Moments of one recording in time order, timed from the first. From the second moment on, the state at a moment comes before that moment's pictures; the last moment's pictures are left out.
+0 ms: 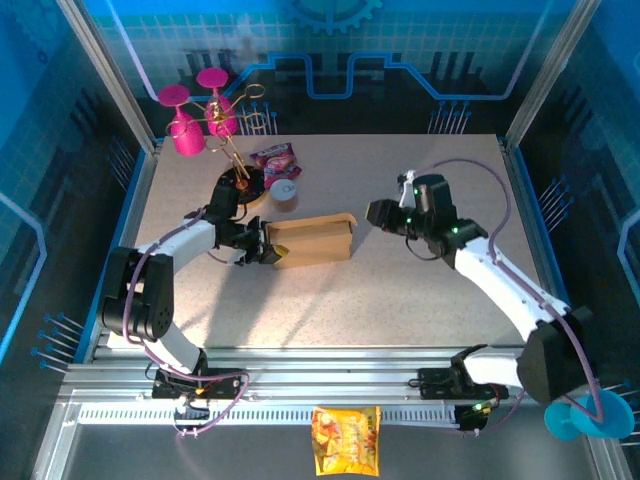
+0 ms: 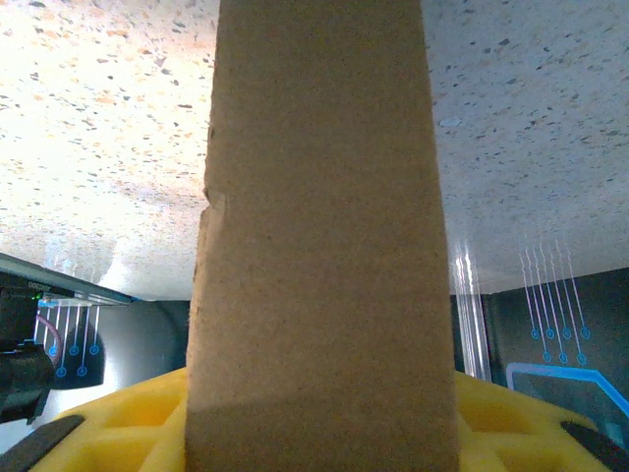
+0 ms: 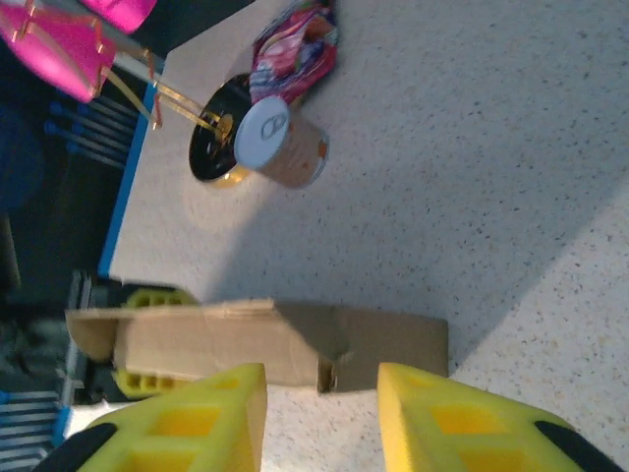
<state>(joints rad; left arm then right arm) -0.13 1.63 0.95 -0.45 0.78 -2.09 0.36 1.31 1.03 -0.34 -0.31 0.67</state>
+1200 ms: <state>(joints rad) -0.13 1.64 0.97 -0.45 0.78 -2.09 0.38 1.70 1.46 -0.73 -0.59 0.99</state>
